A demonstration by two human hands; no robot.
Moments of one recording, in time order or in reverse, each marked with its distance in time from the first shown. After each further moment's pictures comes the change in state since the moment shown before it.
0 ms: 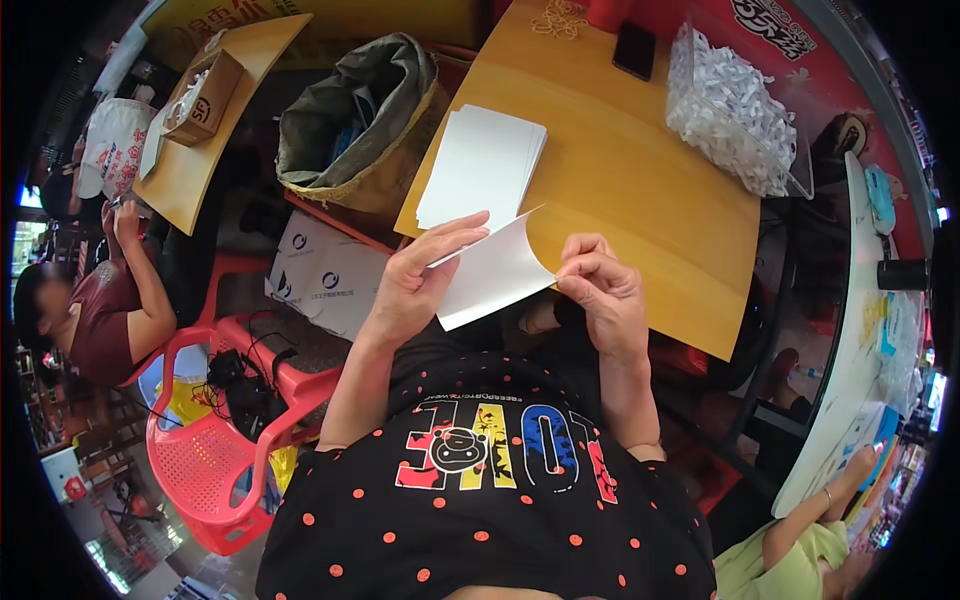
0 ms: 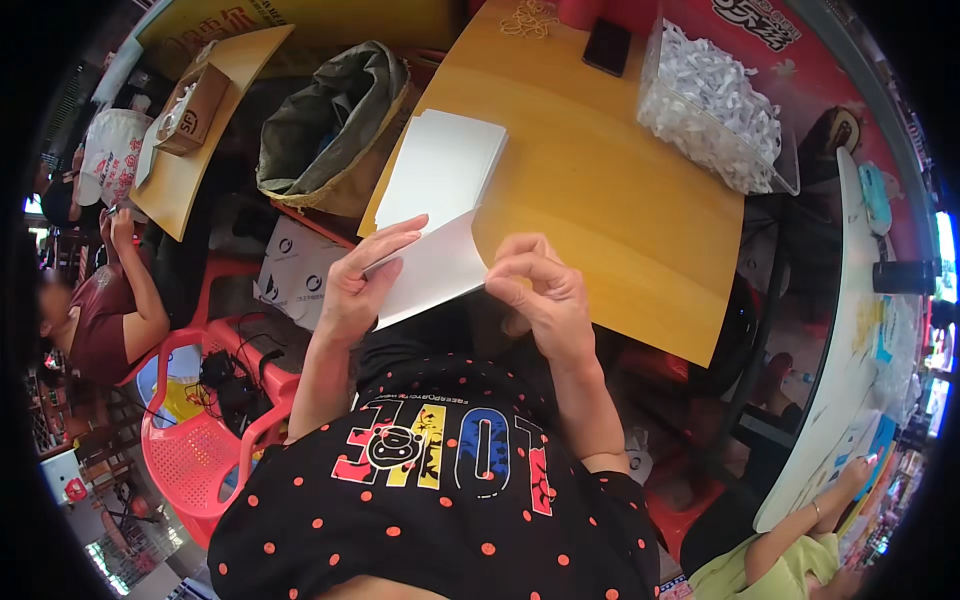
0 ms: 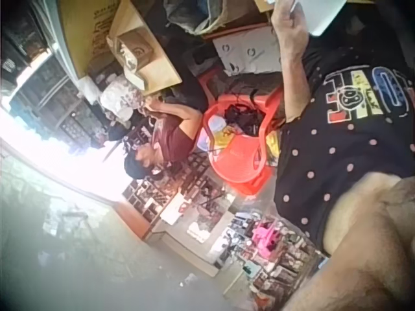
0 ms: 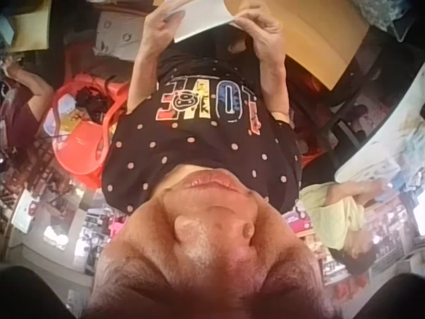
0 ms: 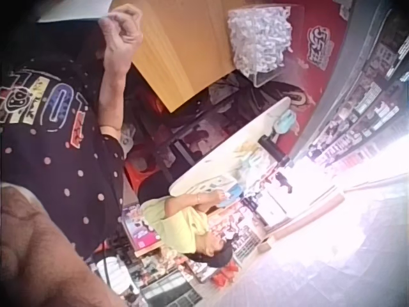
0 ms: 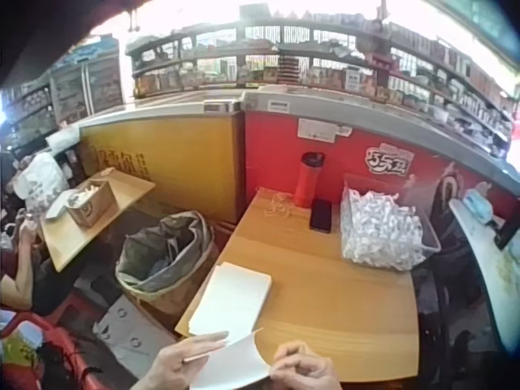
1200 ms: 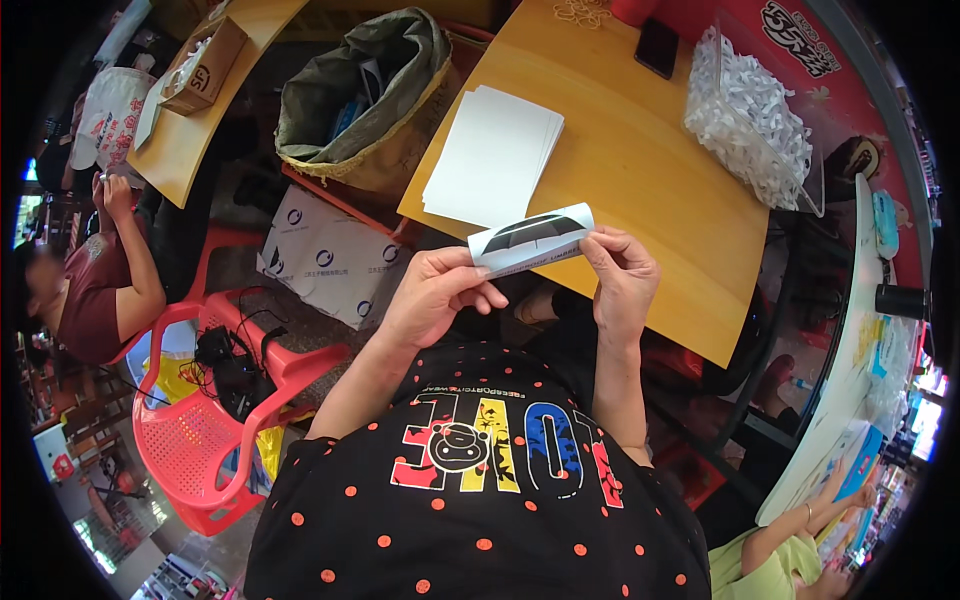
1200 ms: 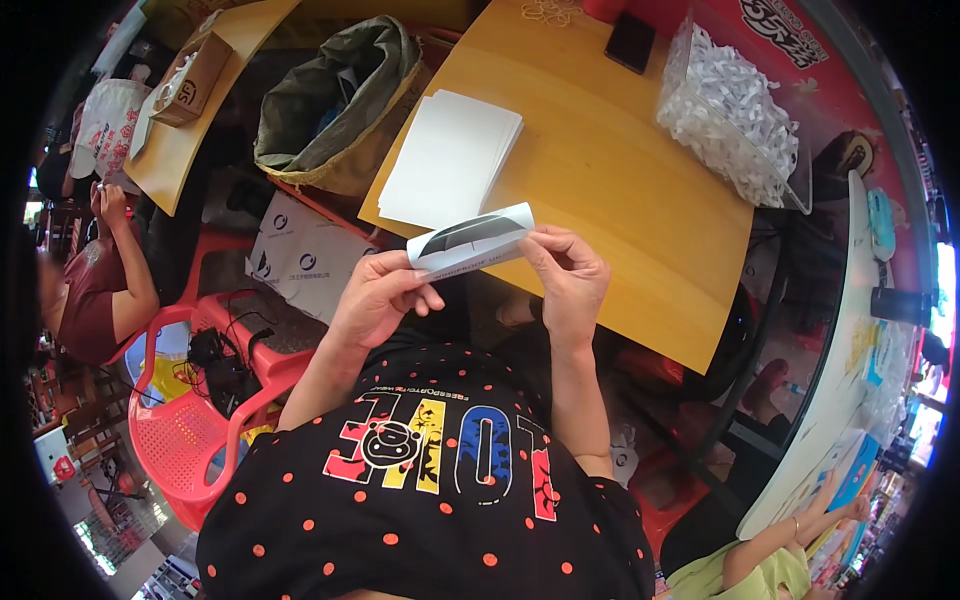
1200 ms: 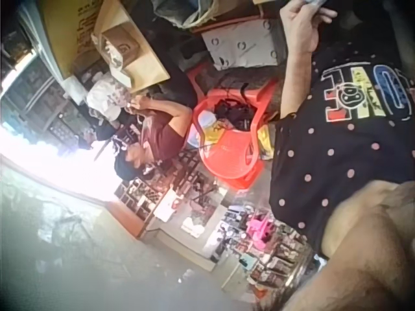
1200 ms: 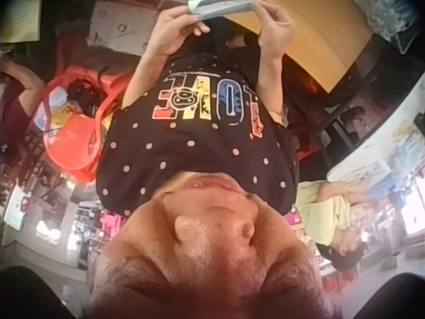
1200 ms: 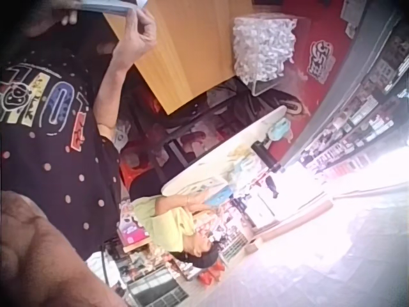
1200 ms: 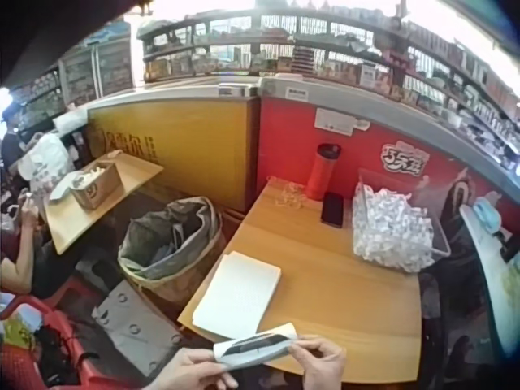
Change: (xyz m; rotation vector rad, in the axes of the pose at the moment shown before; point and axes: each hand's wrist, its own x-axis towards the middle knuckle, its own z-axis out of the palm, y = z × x) left_hand -0.016 -0.017 0.012 -0.829 0.060 -0.622; right_hand 0.015 0.037 -0.004 -0.026 0.368 -0.079
